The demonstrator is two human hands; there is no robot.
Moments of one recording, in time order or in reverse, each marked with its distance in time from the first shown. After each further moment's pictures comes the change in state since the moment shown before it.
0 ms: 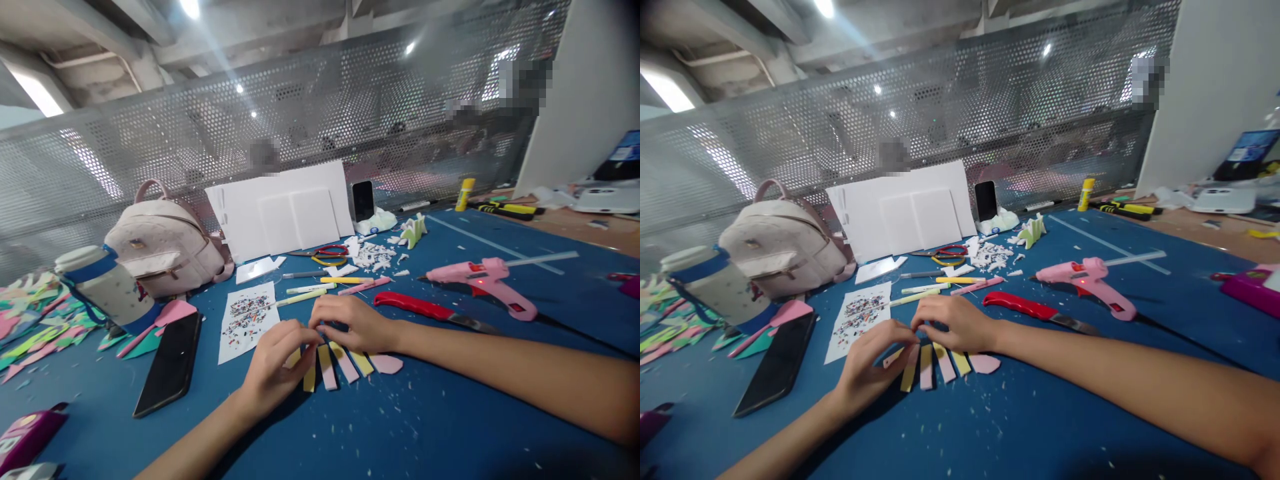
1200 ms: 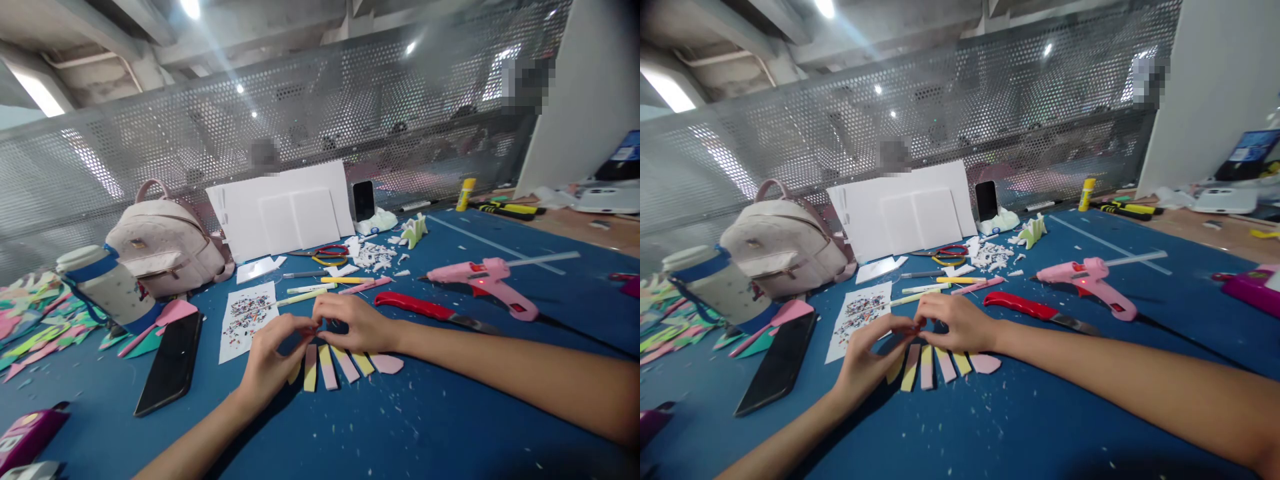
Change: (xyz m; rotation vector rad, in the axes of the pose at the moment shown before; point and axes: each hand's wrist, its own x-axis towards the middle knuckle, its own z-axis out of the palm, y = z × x) left_hand 0.003 -0.006 -0.001 -0.093 0.059 -0.190; right_hand 0.000 0.000 0.001 -0.056 0.023 -0.001
